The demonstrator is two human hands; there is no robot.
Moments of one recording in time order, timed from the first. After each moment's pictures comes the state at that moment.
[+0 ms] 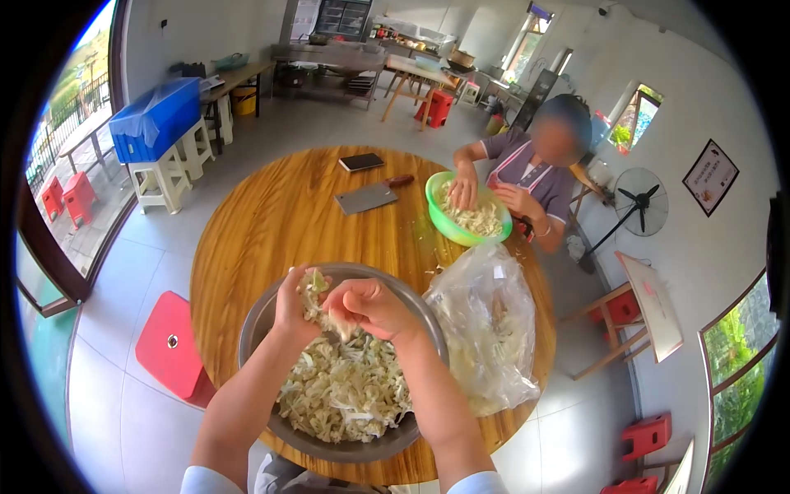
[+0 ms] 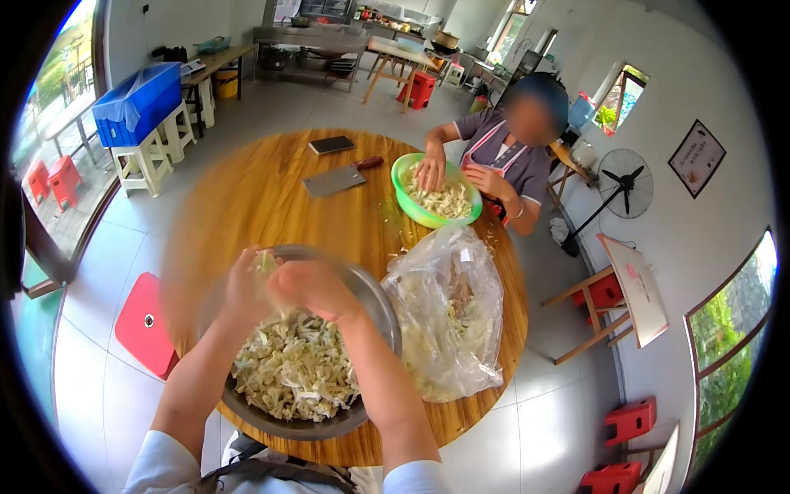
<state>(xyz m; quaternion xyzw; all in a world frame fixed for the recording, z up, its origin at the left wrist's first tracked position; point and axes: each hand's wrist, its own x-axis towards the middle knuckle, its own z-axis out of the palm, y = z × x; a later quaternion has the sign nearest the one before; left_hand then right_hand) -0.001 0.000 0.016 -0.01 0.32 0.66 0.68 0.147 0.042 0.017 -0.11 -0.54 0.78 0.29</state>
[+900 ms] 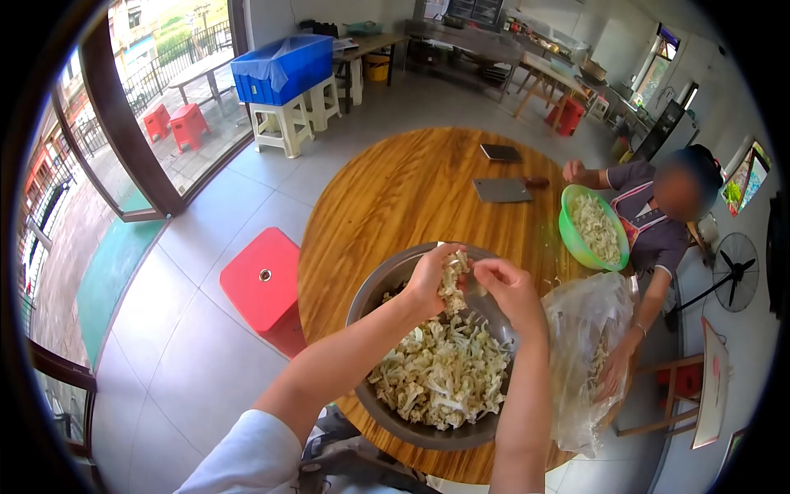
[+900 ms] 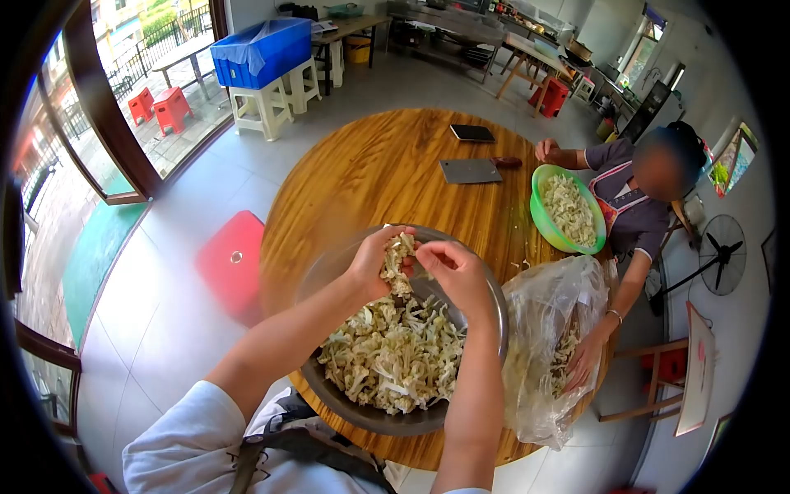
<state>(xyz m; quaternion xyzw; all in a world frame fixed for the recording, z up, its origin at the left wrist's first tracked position) -0.009 0.003 0.009 0.05 0.33 0.62 0.71 0.144 0.047 0.029 -0.35 -0.69 0.54 0.33</state>
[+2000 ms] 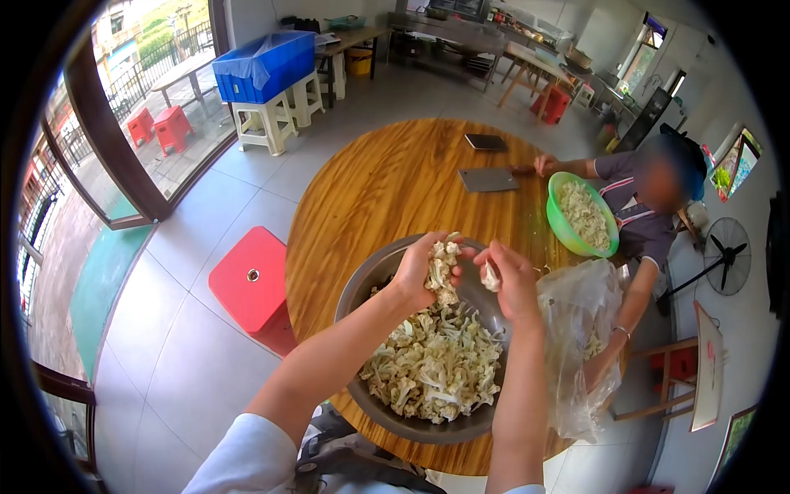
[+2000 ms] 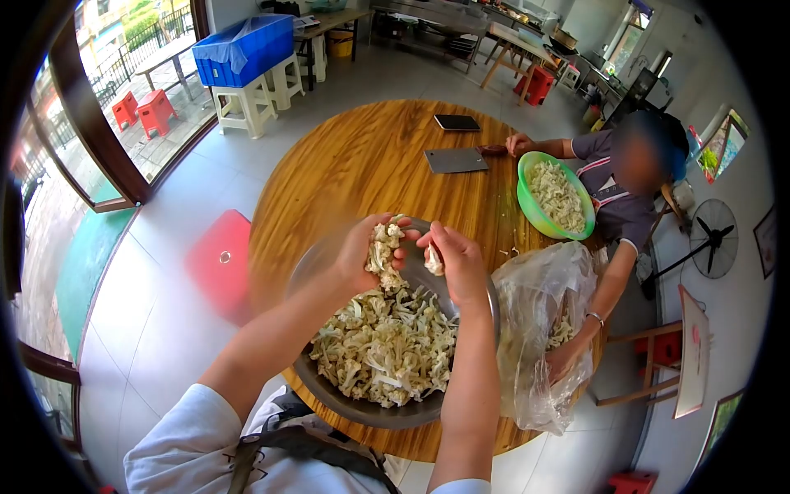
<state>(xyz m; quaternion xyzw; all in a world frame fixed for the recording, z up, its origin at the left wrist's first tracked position) -0.011 0.008 0.004 0.09 0.23 0.61 0.75 0.155 0.056 0.028 -0.34 -0.58 0.65 0.36</state>
